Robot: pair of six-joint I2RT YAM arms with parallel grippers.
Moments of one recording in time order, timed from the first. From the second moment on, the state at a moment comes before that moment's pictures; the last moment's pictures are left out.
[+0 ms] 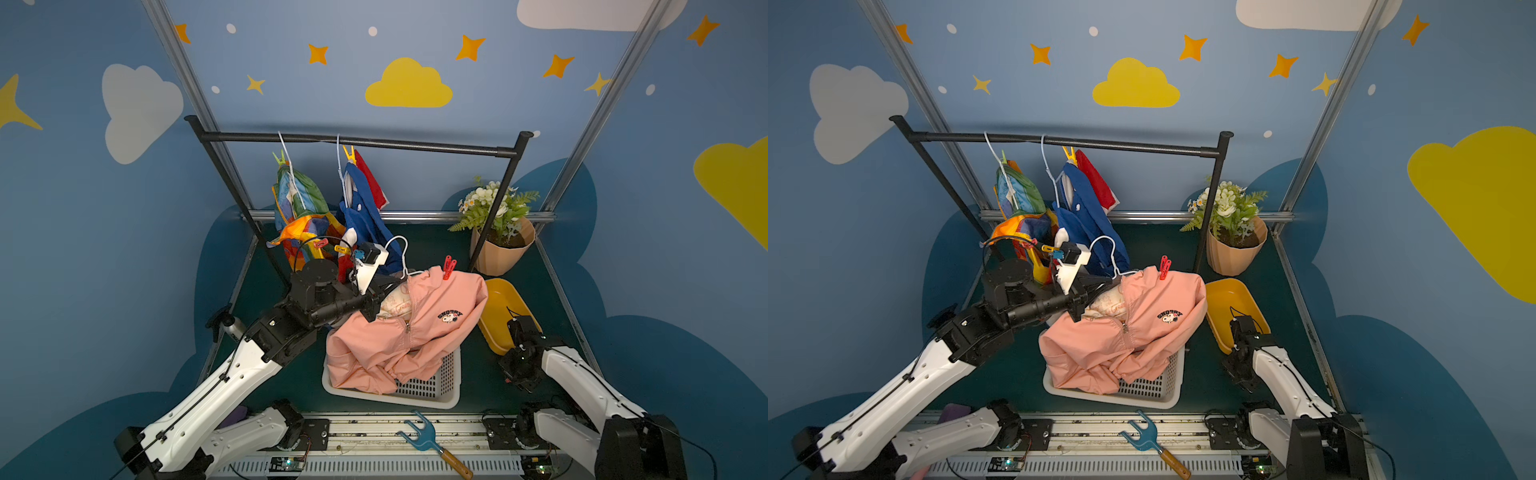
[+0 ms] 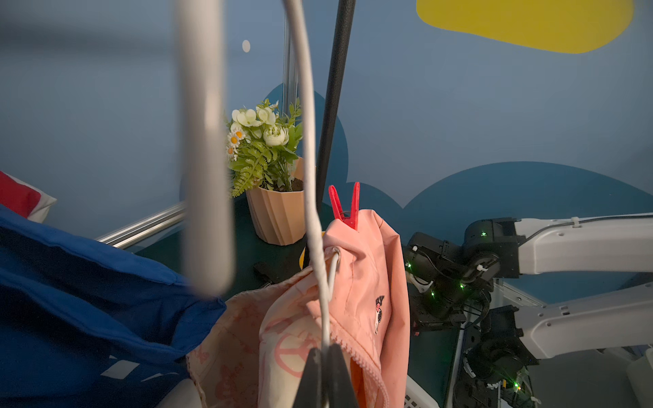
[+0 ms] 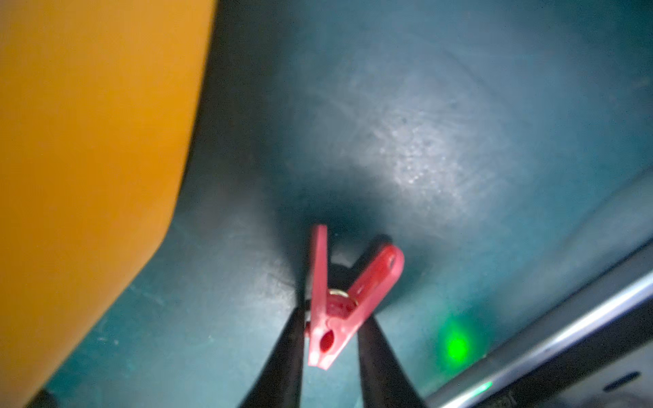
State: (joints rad) left arm -0.71 1.00 1.15 -0.36 0.28 -0.12; right arm 0.17 1.05 0.48 -0.95 0.07 0.97
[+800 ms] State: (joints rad) left arm -0.71 1.01 1.14 -0.35 0.26 -0.12; right arm 0.21 0.81 0.67 -1.22 0.20 1.05
